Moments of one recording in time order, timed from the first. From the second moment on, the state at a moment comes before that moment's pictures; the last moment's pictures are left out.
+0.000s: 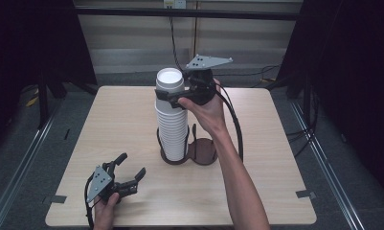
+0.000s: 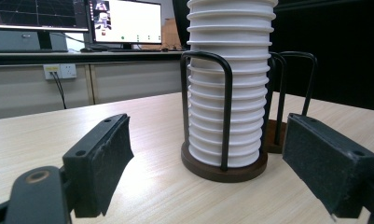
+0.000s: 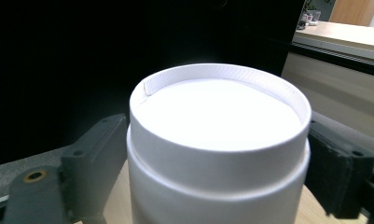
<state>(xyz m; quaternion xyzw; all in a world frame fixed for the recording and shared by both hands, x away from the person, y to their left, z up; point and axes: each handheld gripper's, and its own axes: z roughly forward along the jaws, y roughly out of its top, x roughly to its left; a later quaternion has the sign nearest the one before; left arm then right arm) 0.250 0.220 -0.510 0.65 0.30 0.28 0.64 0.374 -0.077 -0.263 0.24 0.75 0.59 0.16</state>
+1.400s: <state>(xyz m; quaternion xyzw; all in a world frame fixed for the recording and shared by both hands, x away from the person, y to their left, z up) 0.250 0.220 -0.510 0.65 0.29 0.28 0.64 0.370 -0.088 -0.234 0.24 0.71 0.64 0.17</state>
